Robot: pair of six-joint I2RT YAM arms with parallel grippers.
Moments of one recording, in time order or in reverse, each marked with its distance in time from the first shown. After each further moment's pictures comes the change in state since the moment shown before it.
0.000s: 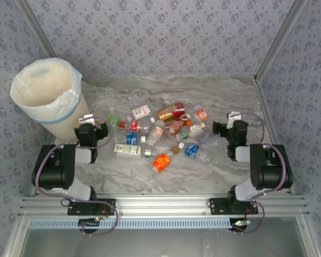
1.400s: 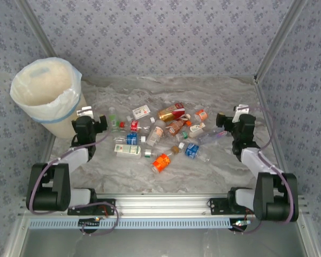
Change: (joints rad) left arm -0.051 -0.251 0.121 -0.335 -0.031 0.006; right arm -0.003 -0.339 0.132 -0.433 0.007 0.114
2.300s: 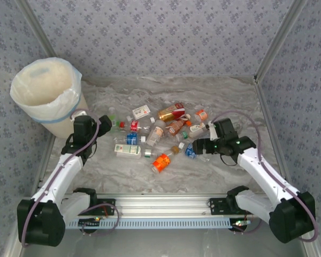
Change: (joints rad) left arm -0.068 -0.306 0.117 -0.605 0.141 -0.520; right arm 0.429 -0.149 0.211 -0.996 -0.154 0.137
